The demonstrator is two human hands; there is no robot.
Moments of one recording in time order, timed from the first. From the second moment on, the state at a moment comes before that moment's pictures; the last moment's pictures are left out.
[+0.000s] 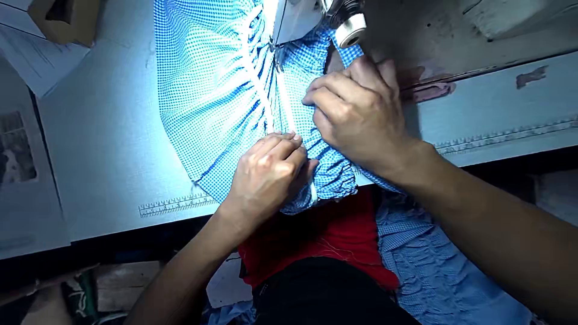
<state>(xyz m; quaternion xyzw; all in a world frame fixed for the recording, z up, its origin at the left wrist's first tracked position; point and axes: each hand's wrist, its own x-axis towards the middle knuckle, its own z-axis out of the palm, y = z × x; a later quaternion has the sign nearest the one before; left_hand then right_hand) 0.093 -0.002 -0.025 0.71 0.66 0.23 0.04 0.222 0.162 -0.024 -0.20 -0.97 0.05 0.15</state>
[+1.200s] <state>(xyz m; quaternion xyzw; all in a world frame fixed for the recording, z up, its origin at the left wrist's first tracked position) 0.093 -0.002 -0.023 0.71 0.66 0.22 0.04 0.224 0.158 -0.020 -0.19 -0.97 0.03 0.12</state>
